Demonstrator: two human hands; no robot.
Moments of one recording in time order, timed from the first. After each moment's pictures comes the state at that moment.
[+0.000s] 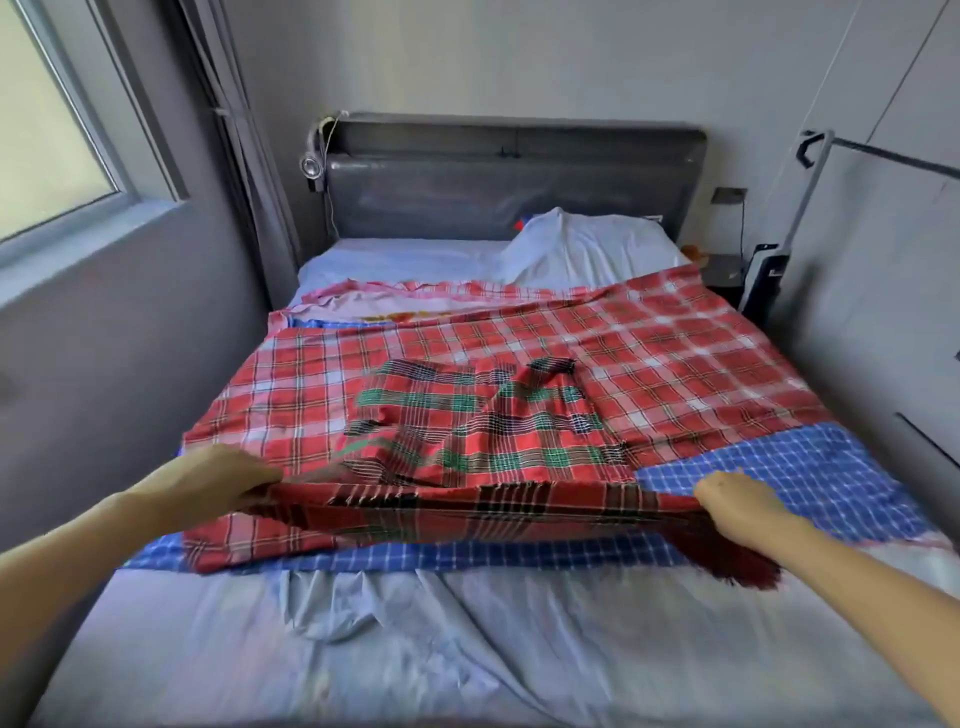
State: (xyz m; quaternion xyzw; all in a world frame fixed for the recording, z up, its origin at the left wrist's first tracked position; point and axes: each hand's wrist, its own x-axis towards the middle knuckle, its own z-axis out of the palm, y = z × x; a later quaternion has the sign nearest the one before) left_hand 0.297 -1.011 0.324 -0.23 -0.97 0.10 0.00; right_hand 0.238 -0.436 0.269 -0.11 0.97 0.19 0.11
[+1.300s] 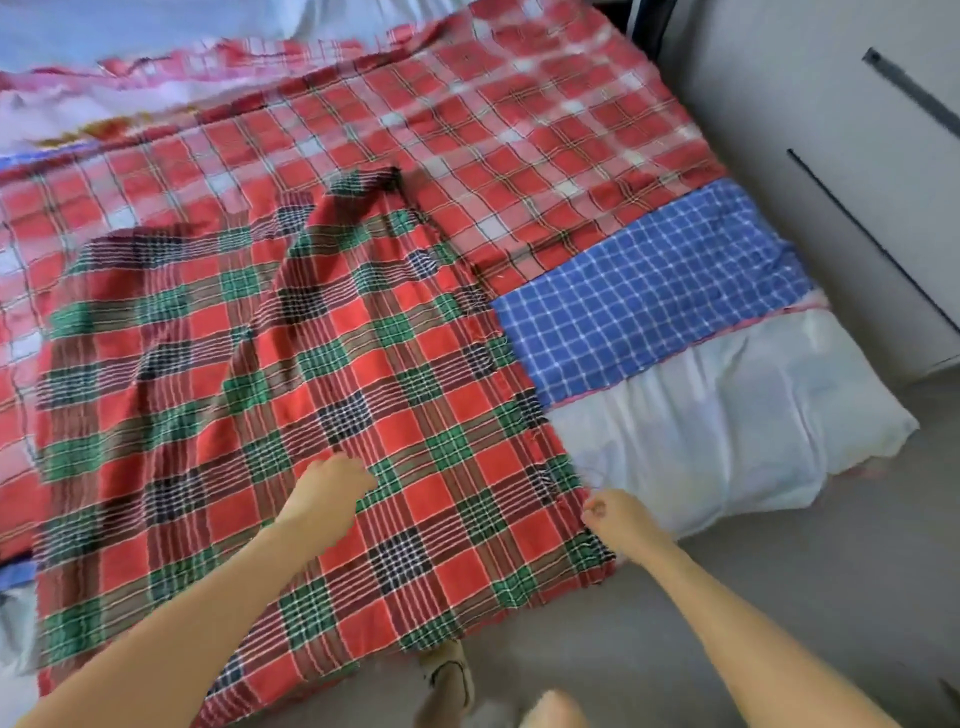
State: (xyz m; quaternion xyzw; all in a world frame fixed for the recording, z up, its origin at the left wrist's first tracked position) left_hand 0.174 -0.647 0.019 -0.28 -0.91 0.15 -0.25; right_hand 0.272 -0.306 -0.007 0.19 0.90 -0.25 0.31
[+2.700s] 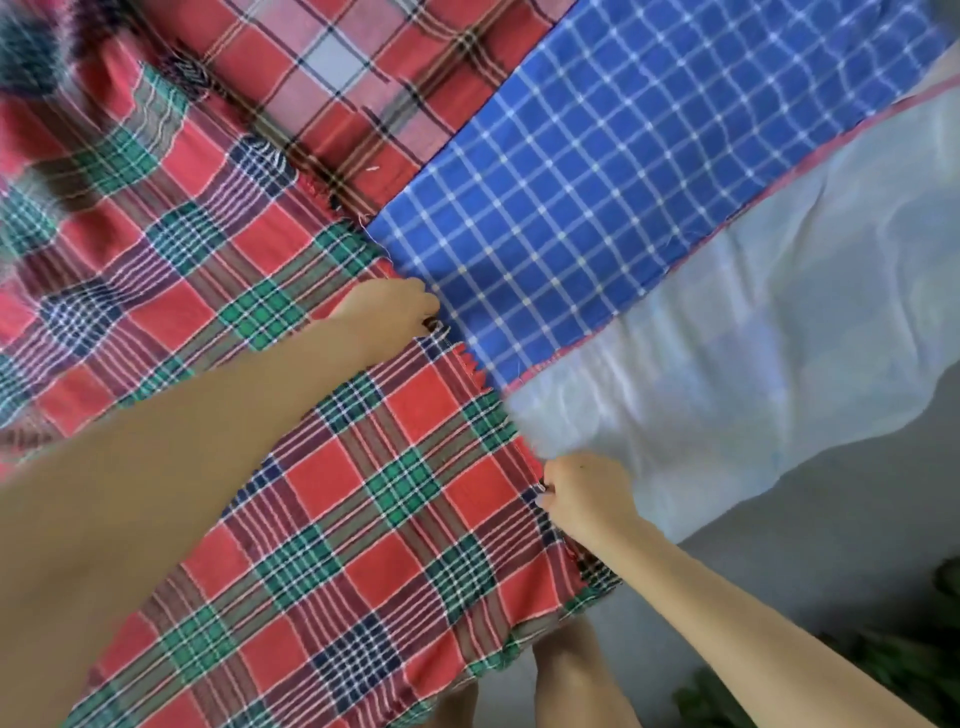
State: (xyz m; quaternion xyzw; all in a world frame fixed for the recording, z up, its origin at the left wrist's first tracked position) left_hand -0.061 -0.397 -0.099 -0.43 -0.84 0.13 -0.31; right_hand 0.178 -0.266 -0.102 0.12 0.89 -0.18 0.41
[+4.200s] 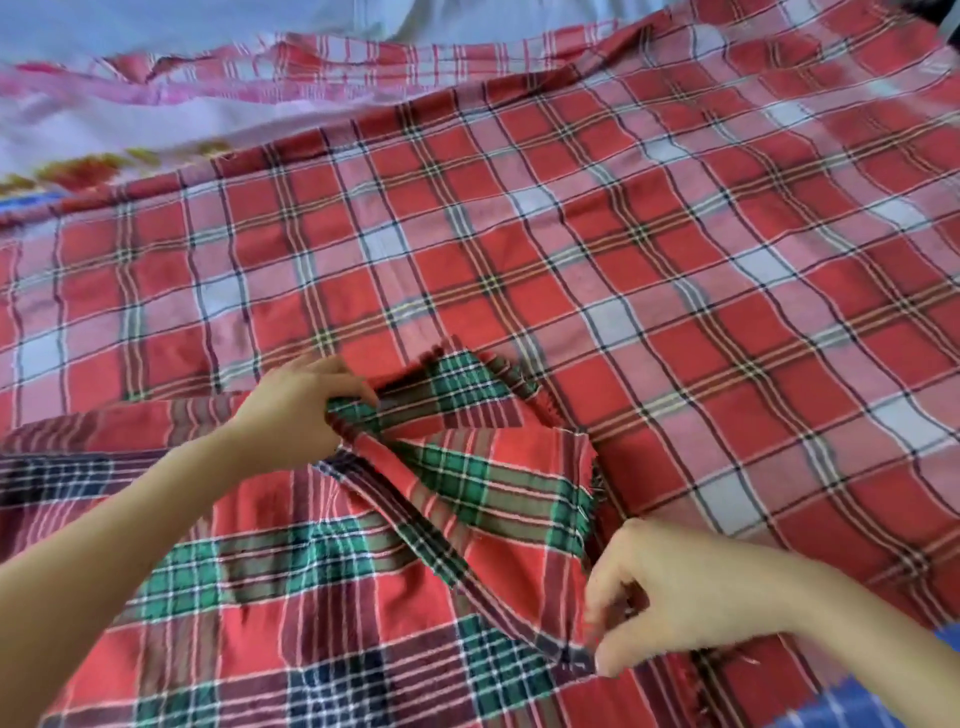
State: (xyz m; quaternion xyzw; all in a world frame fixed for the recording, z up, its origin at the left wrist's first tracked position) left_hand -0.373 -0.721 -0.076 -0.13 -0.97 -0.14 -0.15; right_hand -0.296 -0.391 -0.021 -0.24 0.77 -0.27 0.52
